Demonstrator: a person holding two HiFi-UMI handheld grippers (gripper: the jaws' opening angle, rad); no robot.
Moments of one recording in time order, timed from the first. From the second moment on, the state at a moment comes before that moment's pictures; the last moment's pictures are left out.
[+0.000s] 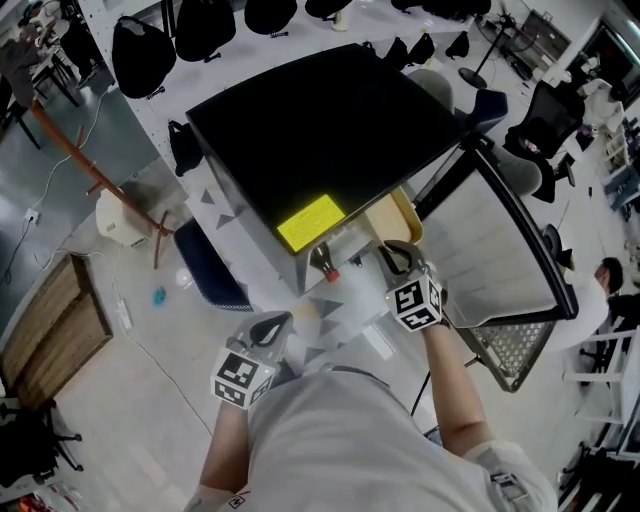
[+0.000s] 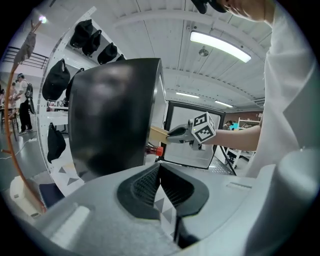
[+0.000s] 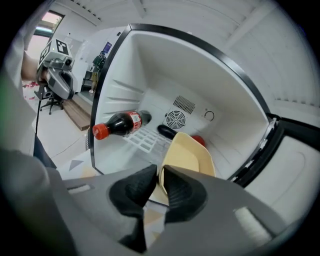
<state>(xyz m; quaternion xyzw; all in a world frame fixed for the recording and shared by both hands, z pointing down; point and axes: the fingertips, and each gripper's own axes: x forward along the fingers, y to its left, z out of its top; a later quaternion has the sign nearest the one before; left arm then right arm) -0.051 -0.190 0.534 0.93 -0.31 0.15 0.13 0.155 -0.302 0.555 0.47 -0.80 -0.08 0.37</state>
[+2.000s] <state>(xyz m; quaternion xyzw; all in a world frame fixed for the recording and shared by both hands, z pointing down) 0.142 -0.167 0.539 0.98 0.02 0.17 0.09 0.224 -0.078 0.534 0.70 -0.68 0.09 0.21</state>
